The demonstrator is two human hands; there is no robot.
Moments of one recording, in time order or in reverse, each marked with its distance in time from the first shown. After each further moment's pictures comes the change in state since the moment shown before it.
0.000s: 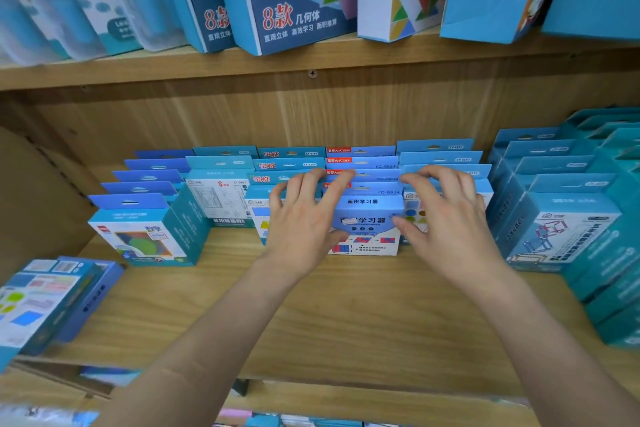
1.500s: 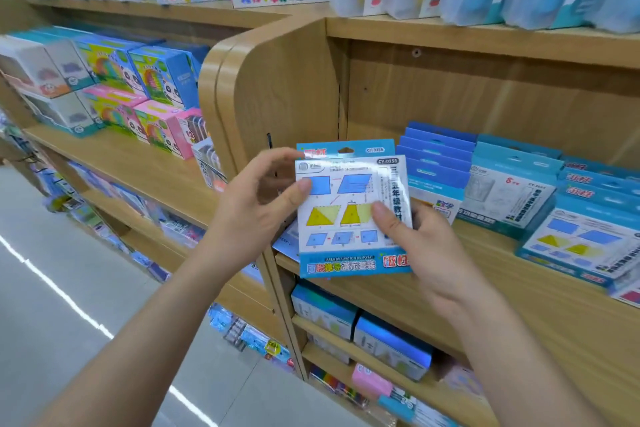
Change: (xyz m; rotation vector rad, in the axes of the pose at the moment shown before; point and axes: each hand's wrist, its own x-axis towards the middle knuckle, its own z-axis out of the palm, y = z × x) left_hand -0.202 -0.325 -0.202 -1.066 0.158 -0.605; right_hand -0.015 -0.405 0.088 1.360 -0.724 0.282
